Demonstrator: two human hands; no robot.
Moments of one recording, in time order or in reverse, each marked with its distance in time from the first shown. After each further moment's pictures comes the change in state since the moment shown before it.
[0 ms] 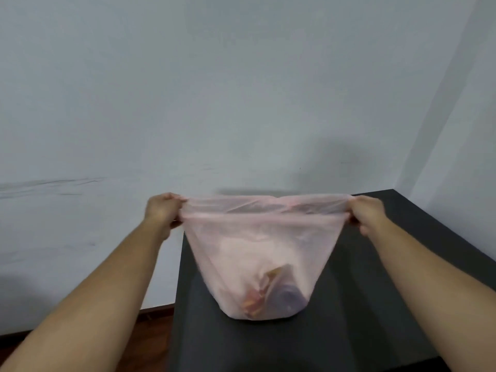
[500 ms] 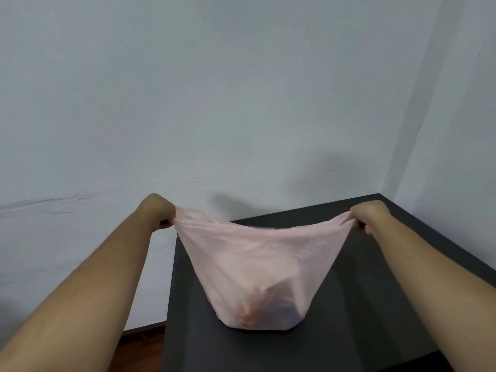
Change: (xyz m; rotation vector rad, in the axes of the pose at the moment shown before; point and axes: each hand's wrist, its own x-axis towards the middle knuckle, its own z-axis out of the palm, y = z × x) left_hand 0.003 0.042 0.007 0.517 0.000 -0.046; right_hand 0.015 -0.012 -0.045 -0.380 0.084 0.118
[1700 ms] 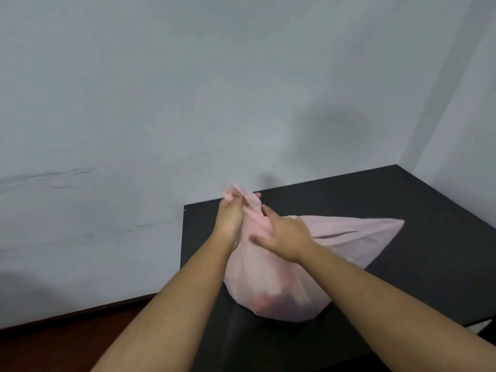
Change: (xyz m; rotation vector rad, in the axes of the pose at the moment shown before) left_hand -0.056 -0.024 0.117 -0.656 -0.357 0.199; right_hand -0.124 0.025 0.158 -0.706 -0.393 -0.925
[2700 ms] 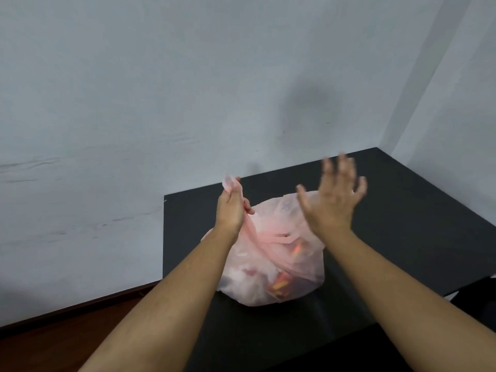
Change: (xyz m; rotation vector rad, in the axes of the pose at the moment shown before) left_hand 0.021 -0.038 0.027 0.054 -0.005 0.047; right_hand -0.007 0.075 -0.021 -0.204 0.865 0.314
